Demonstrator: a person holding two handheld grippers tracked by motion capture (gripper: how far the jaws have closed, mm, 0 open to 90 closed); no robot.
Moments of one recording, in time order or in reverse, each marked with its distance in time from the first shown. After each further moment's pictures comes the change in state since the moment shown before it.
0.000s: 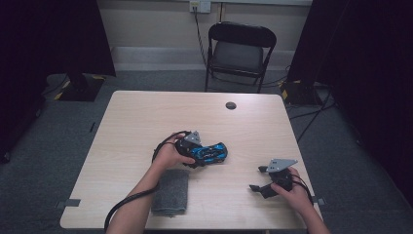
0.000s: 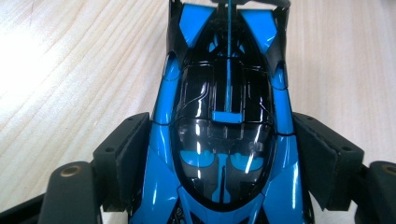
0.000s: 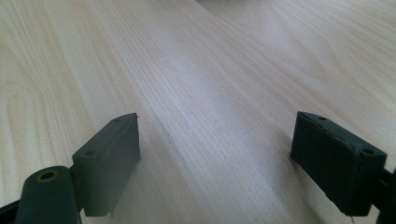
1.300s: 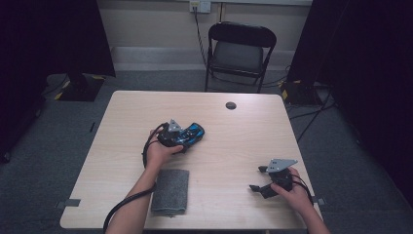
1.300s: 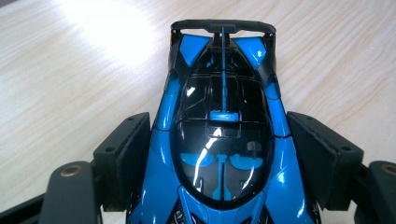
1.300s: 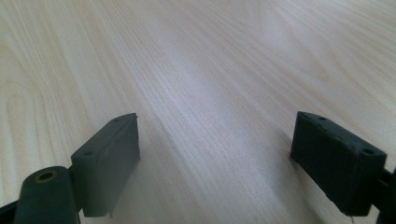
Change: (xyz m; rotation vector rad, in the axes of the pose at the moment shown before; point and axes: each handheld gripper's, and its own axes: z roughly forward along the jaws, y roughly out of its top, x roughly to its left) left arm 0.025 -0.028 -0.036 -0.071 0.430 -0.276; right arm 0.000 0.000 0.000 0.001 -0.001 -0.004
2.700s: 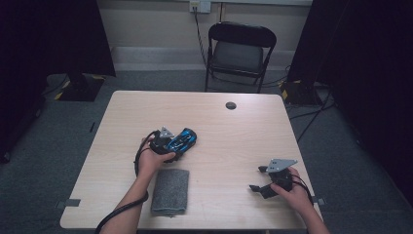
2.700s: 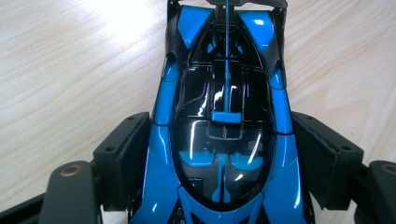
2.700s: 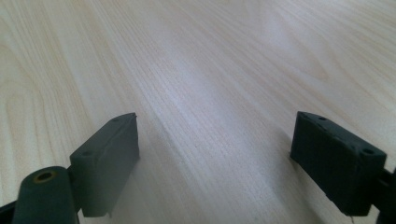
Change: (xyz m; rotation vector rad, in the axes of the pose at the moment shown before) left arm 0.000 -0.029 -0.021 0.060 -0.014 -0.079; right arm 0.000 0.000 0.000 0.001 -0.002 -0.003
